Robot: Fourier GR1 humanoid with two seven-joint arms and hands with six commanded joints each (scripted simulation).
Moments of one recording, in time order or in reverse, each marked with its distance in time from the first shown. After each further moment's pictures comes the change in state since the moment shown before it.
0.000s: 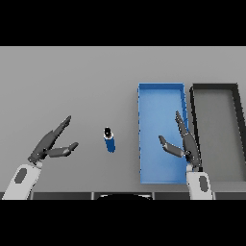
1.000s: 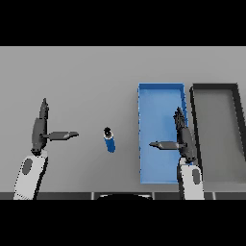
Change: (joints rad) left arm -0.105 -0.203 0.156 0.116 0.007 0.402 0.158; right arm -0.091 0.144 -0.084 0.131 -0.118 -0.082 0.080
